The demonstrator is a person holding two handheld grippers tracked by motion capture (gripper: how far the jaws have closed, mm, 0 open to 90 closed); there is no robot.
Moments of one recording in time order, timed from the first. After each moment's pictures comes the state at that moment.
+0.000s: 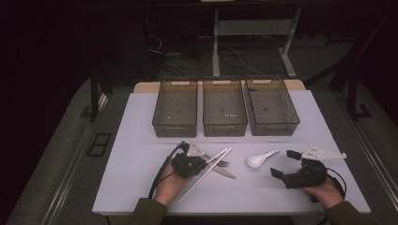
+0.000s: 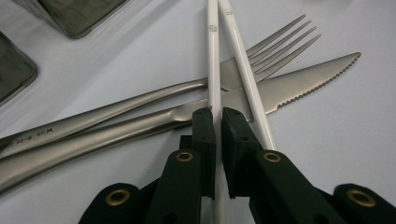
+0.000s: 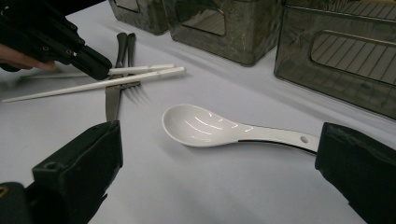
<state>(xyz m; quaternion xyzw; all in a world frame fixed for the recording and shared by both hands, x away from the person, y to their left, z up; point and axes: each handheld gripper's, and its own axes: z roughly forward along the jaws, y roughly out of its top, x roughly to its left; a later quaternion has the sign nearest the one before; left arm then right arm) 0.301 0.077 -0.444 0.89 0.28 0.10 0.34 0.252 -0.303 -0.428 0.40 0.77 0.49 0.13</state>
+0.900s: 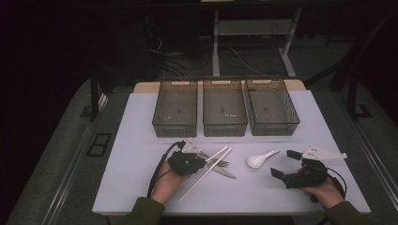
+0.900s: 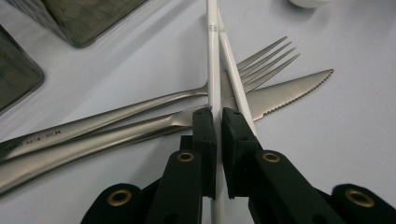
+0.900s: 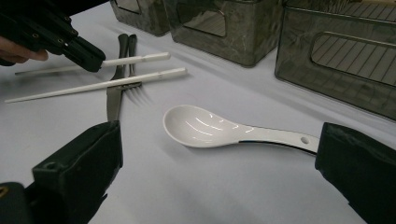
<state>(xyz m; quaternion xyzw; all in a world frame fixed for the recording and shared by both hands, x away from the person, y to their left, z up) 0.303 0.087 -0.431 0.89 0.28 0.07 0.37 0.252 -0.303 -0.427 0.39 0.77 0.49 0.13</state>
